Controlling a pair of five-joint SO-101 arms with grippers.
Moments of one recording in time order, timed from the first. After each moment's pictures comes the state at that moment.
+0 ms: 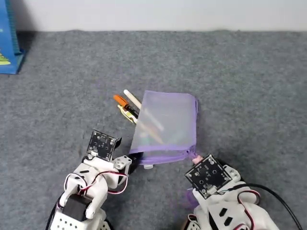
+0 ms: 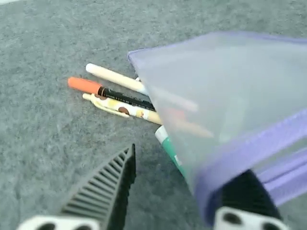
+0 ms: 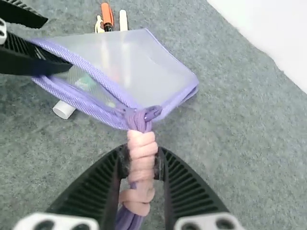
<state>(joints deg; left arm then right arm) 17.5 -103.5 95.2 54.5 5.5 -17.2 -95.8 43.5 97.2 27.2</state>
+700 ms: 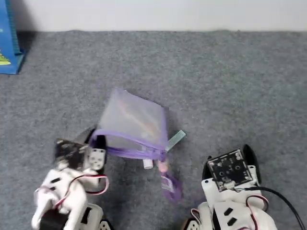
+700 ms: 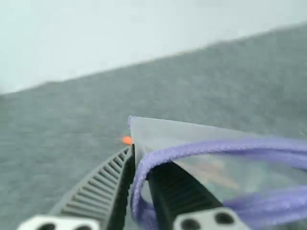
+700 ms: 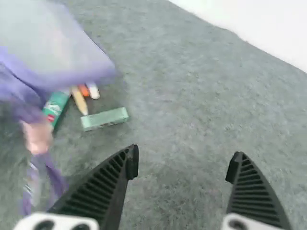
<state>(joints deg) 6.4 -103.5 68.9 66.7 0.7 -5.5 -95.8 41.1 96.7 18.9</state>
